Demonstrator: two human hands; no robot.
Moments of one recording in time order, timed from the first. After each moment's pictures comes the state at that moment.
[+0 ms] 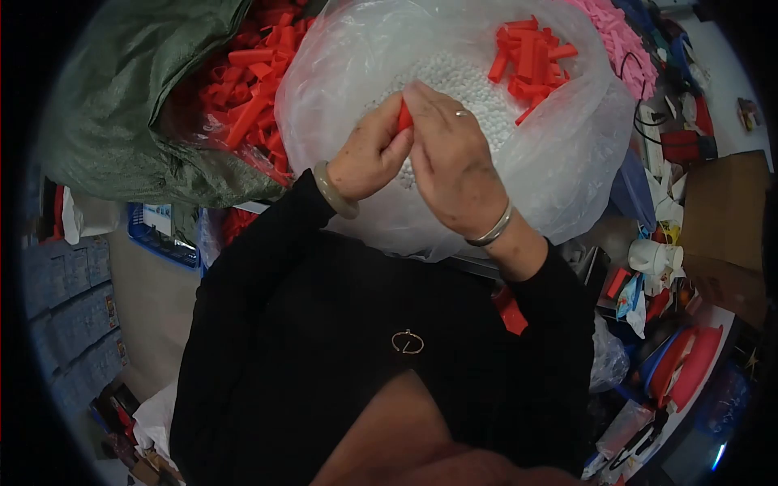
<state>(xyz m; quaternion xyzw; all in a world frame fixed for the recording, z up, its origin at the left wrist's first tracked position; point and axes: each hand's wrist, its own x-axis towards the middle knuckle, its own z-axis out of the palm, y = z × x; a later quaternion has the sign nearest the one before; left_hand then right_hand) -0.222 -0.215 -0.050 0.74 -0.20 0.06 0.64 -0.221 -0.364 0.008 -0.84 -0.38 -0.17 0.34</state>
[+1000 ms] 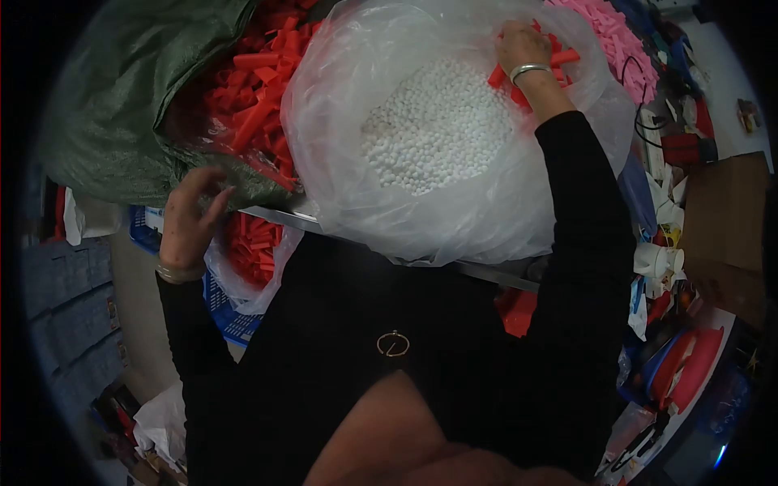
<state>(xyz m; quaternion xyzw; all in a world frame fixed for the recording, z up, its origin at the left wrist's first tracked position) -0.329 -0.029 0.016 0.95 0.03 0.03 0.30 -0.001 -0.429 -0.055 -0.97 -0.15 -0.17 -0.05</state>
